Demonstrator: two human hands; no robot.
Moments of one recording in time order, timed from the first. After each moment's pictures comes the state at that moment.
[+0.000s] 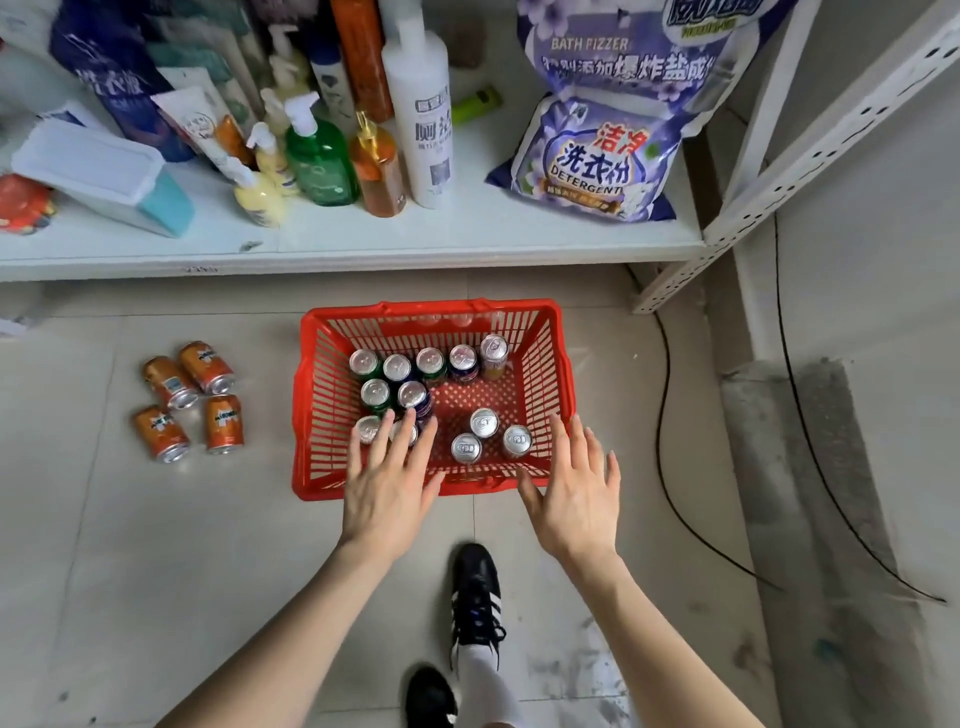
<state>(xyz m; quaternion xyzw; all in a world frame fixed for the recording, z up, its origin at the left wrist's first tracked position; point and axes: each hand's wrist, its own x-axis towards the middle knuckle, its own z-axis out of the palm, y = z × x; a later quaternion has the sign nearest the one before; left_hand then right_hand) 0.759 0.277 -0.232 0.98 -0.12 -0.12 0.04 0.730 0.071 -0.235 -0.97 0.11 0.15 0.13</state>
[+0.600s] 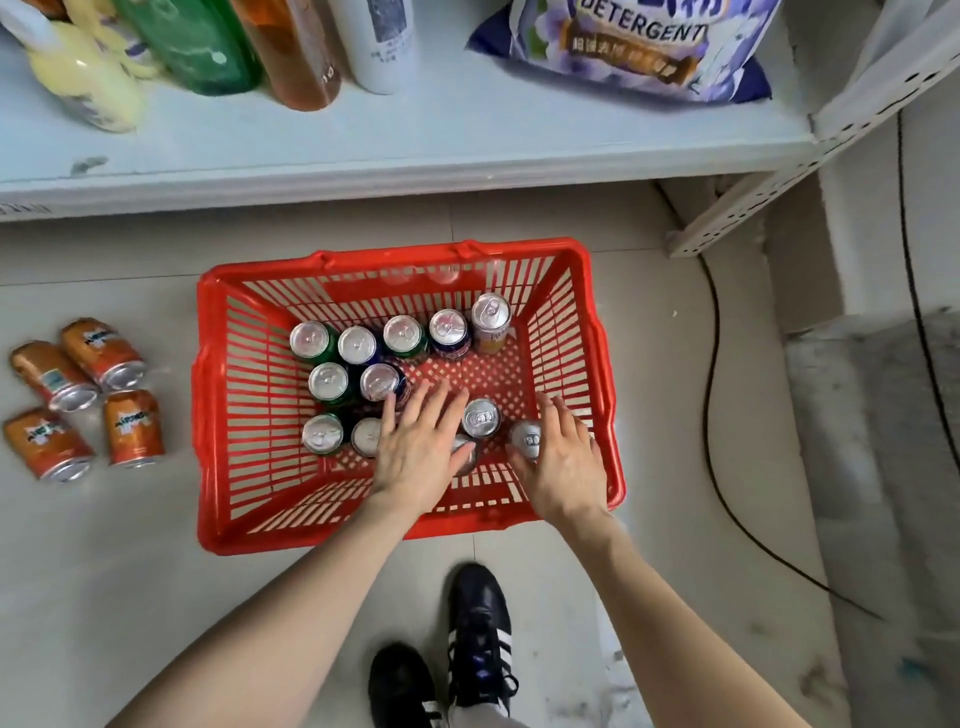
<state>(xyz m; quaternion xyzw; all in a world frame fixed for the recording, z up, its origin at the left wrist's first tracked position) 0.832 0.239 -0.440 0.96 -0.18 -0.19 0.03 0.791 0.063 -0.427 -0.94 0.14 0.24 0.20</state>
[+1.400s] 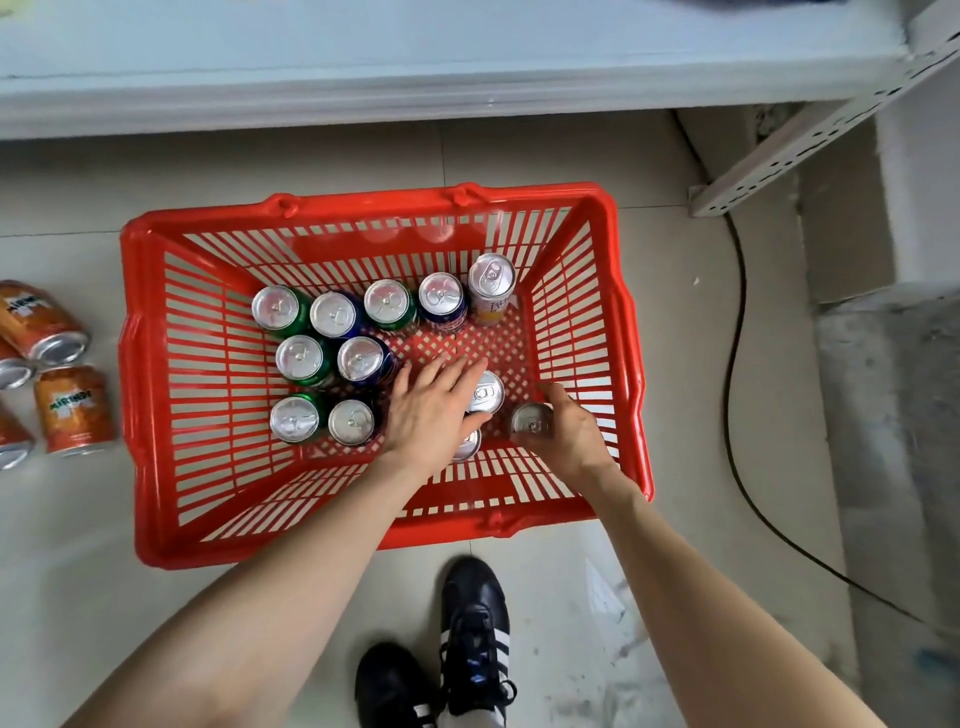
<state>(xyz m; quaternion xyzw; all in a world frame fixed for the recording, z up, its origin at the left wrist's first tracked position) 0.855 0.224 -0.510 0.95 -0.20 -0.20 0.07 0.810 0.040 -0.504 -0.85 0.20 0.29 0.39</state>
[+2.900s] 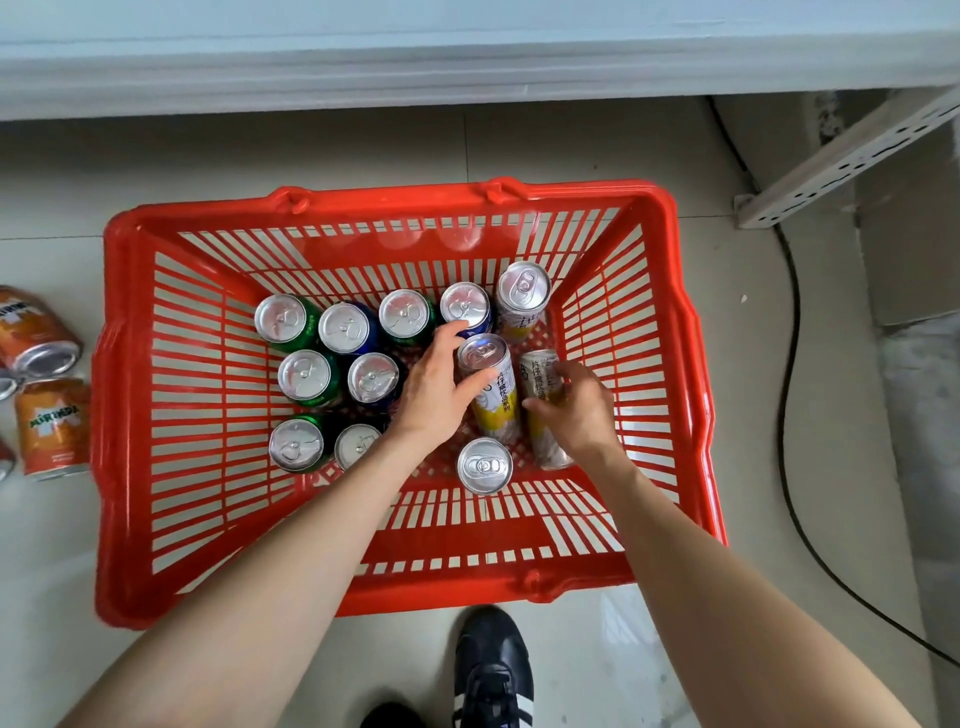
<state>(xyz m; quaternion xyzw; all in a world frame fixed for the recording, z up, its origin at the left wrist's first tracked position) 0.902 0.233 -0.542 0.87 0.01 -0.21 0.45 0.866 0.058 -0.551 -0.83 0.28 0.21 0.43</state>
